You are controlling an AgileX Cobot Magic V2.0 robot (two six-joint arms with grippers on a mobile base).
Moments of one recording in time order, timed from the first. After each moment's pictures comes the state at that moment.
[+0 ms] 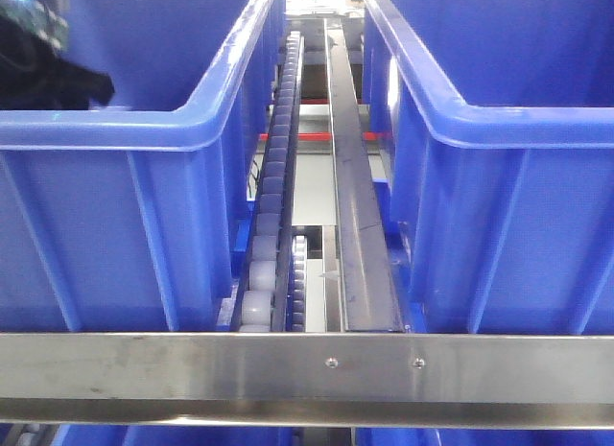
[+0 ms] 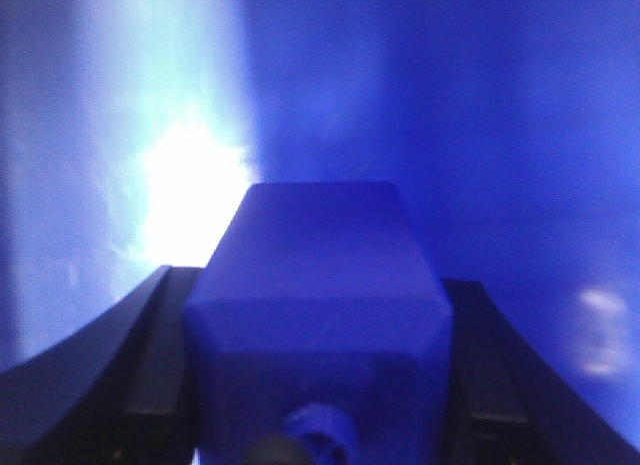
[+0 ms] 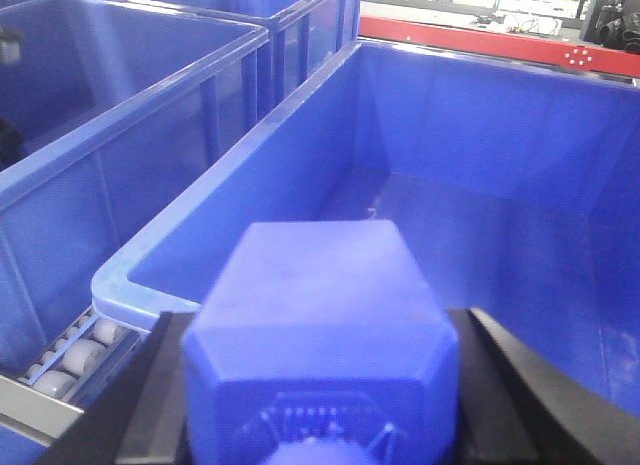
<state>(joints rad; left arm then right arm) -0.22 1.81 -1.35 0.16 0.70 -0.23 0.20 0.02 -0.37 0.28 0.48 -0.29</state>
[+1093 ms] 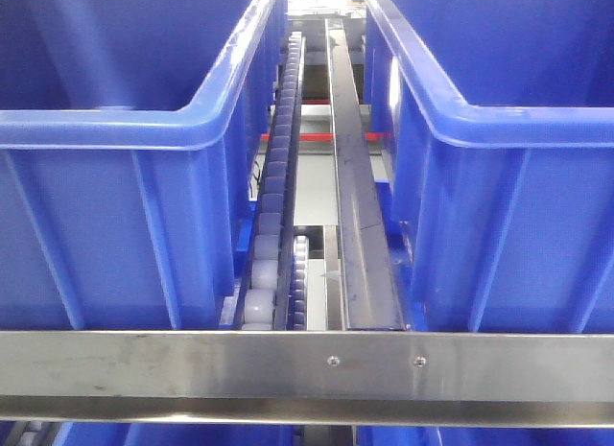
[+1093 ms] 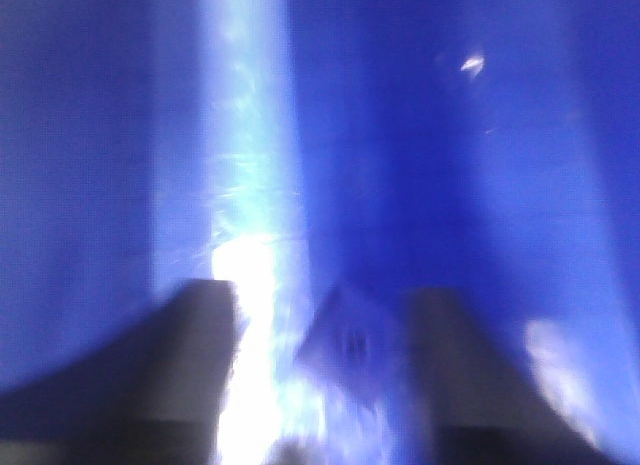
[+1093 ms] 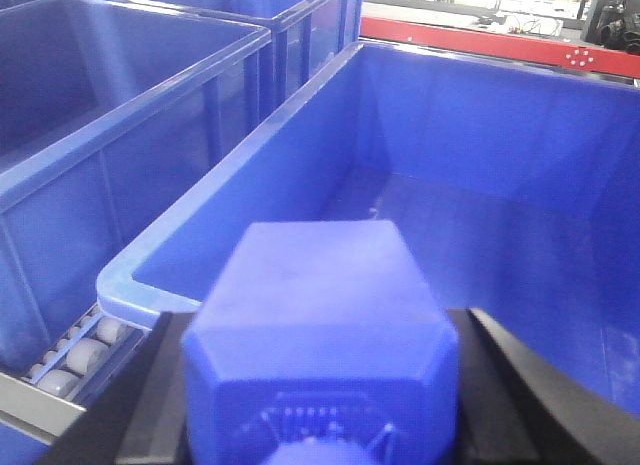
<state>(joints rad) -0.22 1.22 -1.08 0.15 0.64 -0.19 0.20 0.02 -0.37 0.28 0.48 -0.29</state>
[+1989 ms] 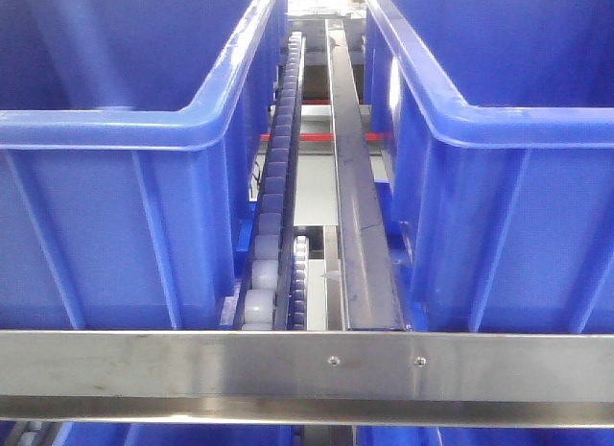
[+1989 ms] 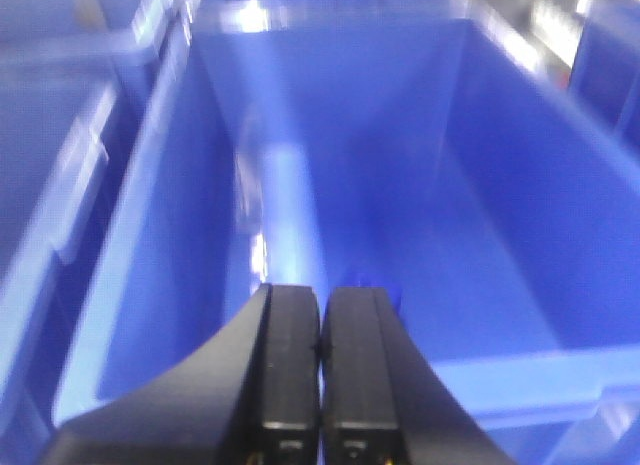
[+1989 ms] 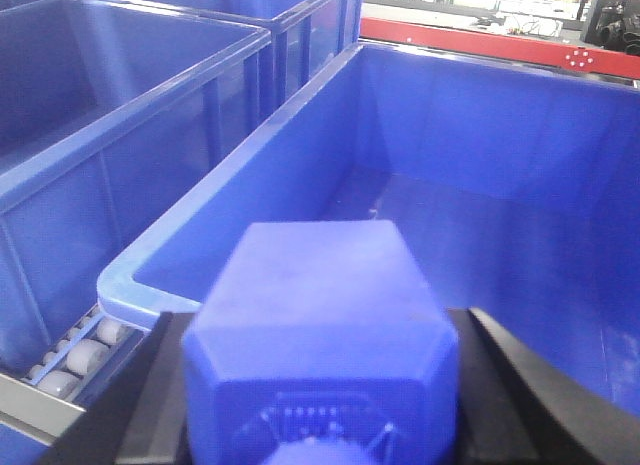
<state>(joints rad) -0.22 0.24 -0.48 0.21 0.47 -0.19 0.20 0.02 -0.37 0.28 0.48 -0.29</state>
